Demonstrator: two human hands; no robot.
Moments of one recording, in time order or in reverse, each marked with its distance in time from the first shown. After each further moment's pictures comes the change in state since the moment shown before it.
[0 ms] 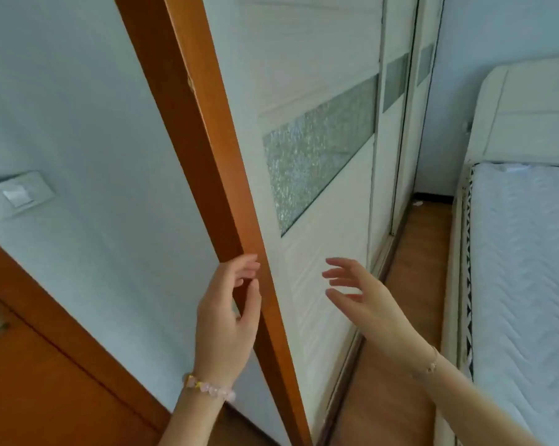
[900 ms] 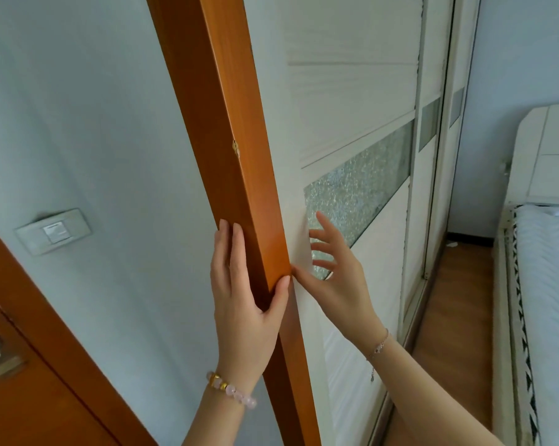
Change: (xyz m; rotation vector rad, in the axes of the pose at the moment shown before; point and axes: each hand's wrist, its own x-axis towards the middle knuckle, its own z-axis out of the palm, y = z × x) left_hand 0.079 -0.015 0.005 0.158 0.328 0.123; right_hand 0.119 -0.047 0.046 0.165 0.204 -0.457
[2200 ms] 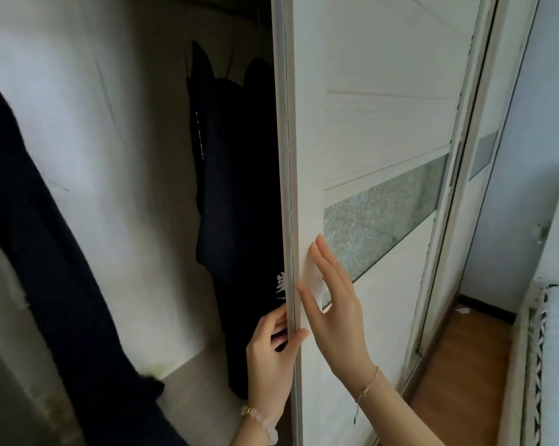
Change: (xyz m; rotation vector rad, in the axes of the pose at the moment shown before) left_hand 0.065 -0.017 0.394 -0.510 -0.099 -0.596; right_hand 0.225 0.222 -0.163 -0.191 0.004 -0.244
